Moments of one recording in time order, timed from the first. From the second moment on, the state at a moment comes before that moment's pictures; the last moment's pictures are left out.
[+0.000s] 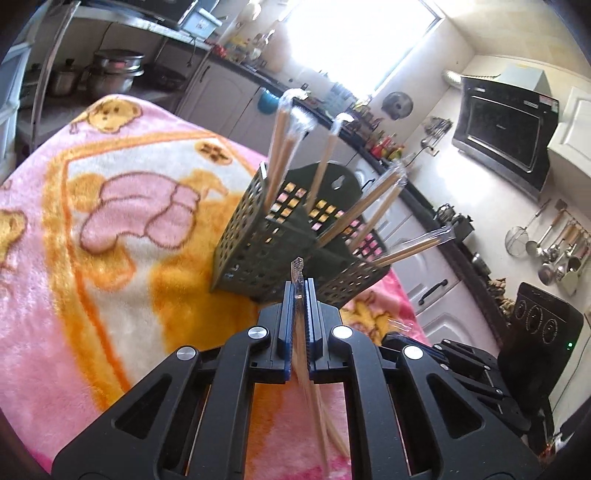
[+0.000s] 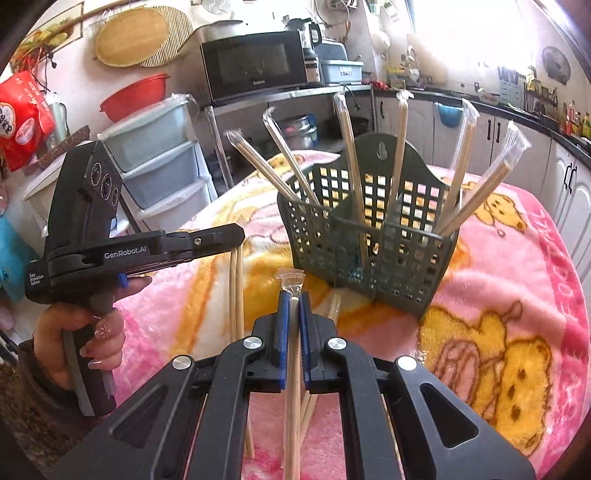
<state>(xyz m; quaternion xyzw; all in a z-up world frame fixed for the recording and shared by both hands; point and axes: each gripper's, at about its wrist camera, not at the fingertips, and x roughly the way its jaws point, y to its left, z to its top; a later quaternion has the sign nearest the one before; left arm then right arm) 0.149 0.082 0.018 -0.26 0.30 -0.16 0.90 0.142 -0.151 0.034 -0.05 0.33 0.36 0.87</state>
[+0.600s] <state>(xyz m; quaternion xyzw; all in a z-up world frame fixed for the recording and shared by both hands) 0.134 0.048 0.064 -0.23 0.25 -0.21 0.92 0.133 -0.178 0.073 -0.02 0.27 0.35 0.90</state>
